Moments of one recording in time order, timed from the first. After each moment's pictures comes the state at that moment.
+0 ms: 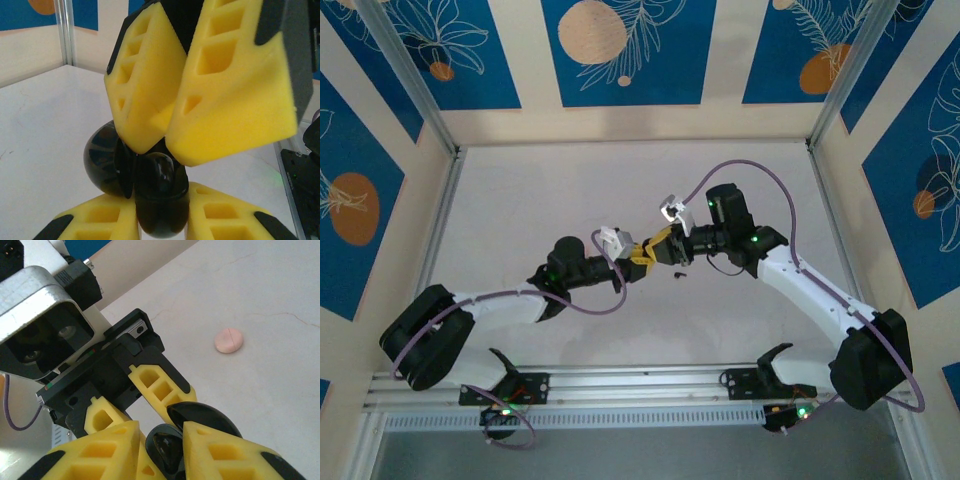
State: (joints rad) left arm -0.76 1.38 0.54 0.75 0.48 -0.08; right arm 0.51 1.23 0.95 -0.36 -0.78 0.00
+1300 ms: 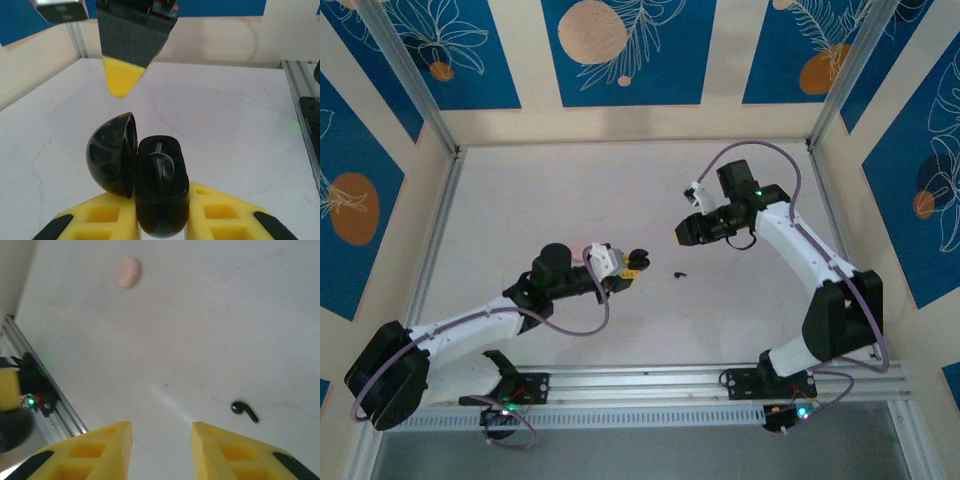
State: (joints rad) left arm -0.76 1.11 0.48 0.40 0.41 0.20; right arm 0.31 1.51 1.25 -0.92 -0.62 -0.02
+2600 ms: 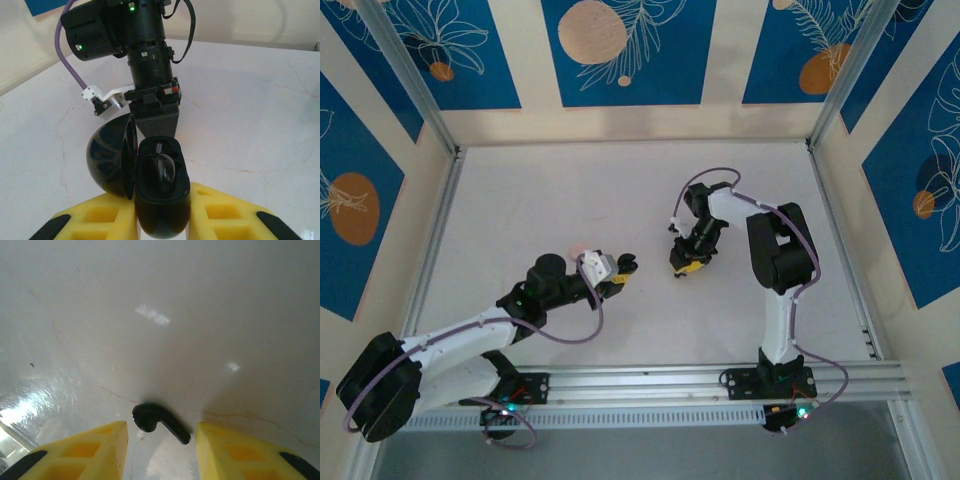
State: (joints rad) left arm -0.76 1.04 0.40 0.38 0.29 0.19; right arm 0.36 2.03 1.40 -1.10 -0.44 -0.10
